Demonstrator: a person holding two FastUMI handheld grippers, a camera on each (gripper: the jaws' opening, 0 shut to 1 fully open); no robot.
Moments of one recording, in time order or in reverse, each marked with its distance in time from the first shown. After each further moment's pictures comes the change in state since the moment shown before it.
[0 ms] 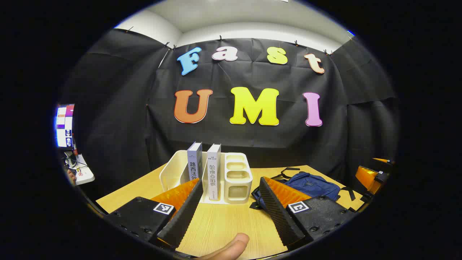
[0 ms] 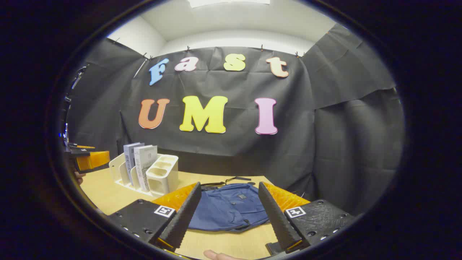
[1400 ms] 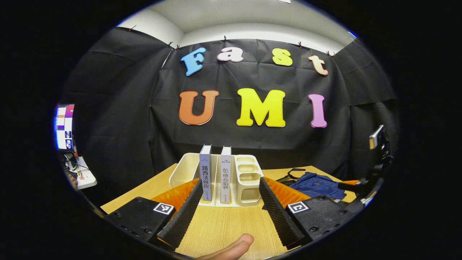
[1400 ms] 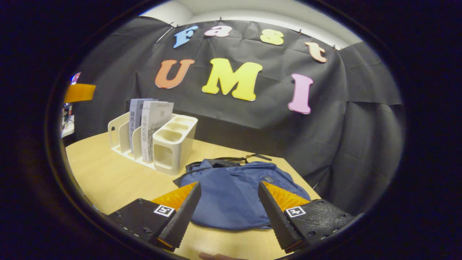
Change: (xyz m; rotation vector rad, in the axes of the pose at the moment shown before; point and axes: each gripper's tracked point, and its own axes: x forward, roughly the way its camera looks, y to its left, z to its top) left arm 0.011 0.038 -0.001 0.019 -0.012 0.002; right arm 0.093 0.116 -0.102 -0.195 0.235 0.105
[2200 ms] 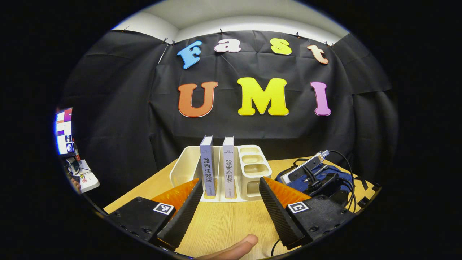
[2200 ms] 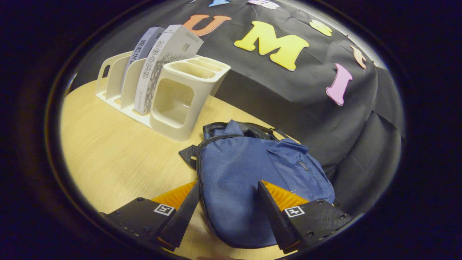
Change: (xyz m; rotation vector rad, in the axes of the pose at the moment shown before) left arm 0.023 -0.003 -0.031 0.050 0.082 0.015; right arm 0.102 0.074 -0.065 -0.260 0.254 -0.081
